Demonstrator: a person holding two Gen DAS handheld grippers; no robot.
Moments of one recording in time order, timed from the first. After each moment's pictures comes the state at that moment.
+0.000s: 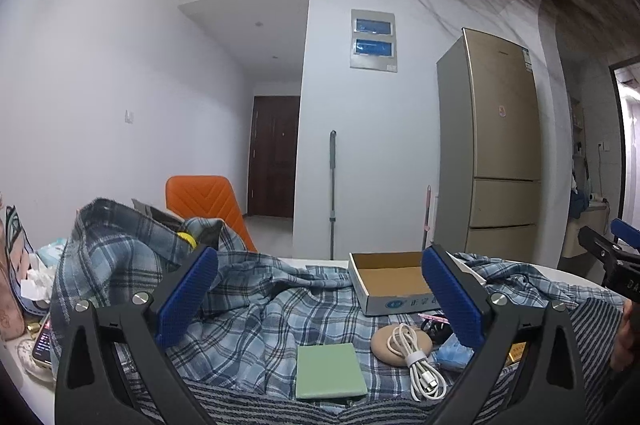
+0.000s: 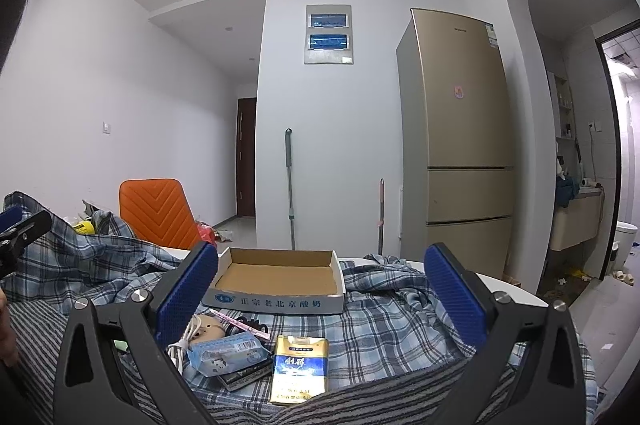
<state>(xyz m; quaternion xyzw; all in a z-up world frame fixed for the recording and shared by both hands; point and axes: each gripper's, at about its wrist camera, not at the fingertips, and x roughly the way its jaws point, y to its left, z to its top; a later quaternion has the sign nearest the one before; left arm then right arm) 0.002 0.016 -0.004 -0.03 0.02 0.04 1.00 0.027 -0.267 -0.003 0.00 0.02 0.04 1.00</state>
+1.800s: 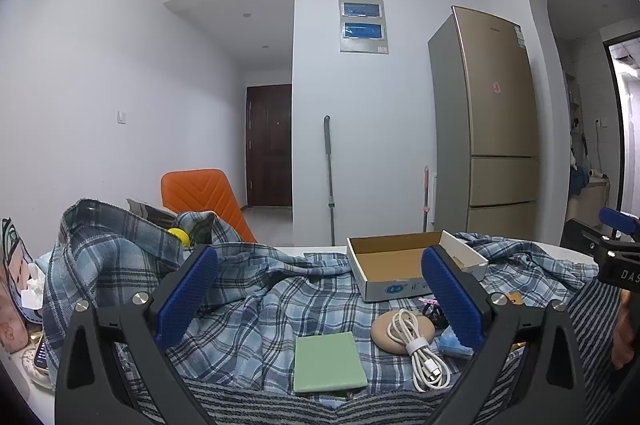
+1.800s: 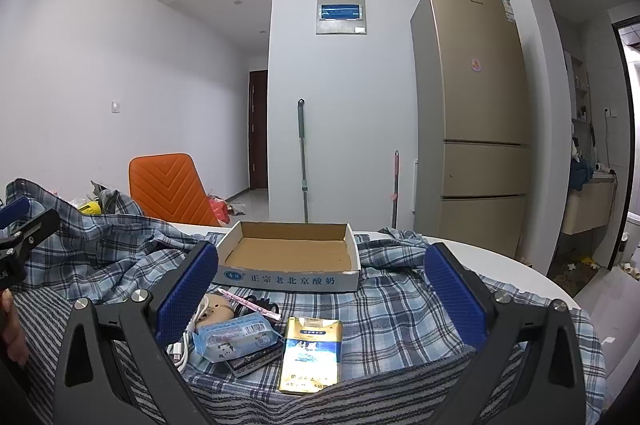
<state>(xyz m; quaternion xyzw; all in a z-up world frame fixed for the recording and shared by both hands) 0.016 0.007 -0.007 0.00 0.04 0.03 1.00 0.049 -0.260 -0.012 0.00 0.07 0.07 0.99</state>
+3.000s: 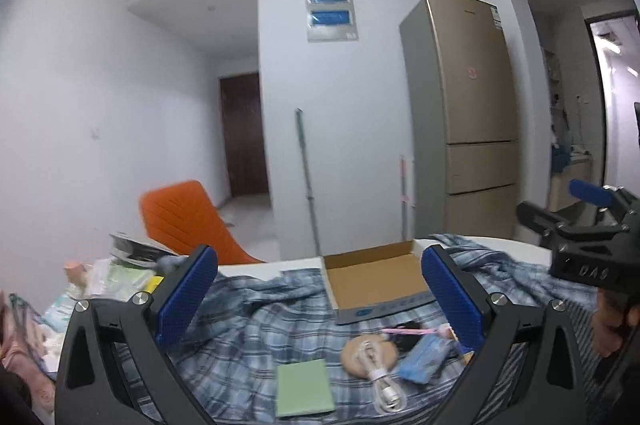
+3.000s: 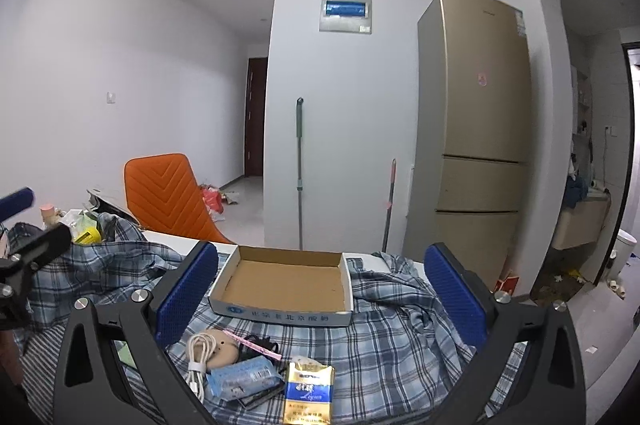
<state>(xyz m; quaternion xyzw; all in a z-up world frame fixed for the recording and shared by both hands) 0.028 -0.037 0.095 0.03 0.10 -0.01 0.99 0.074 -0.248 0.082 -0.03 0.11 0.06 0.99</state>
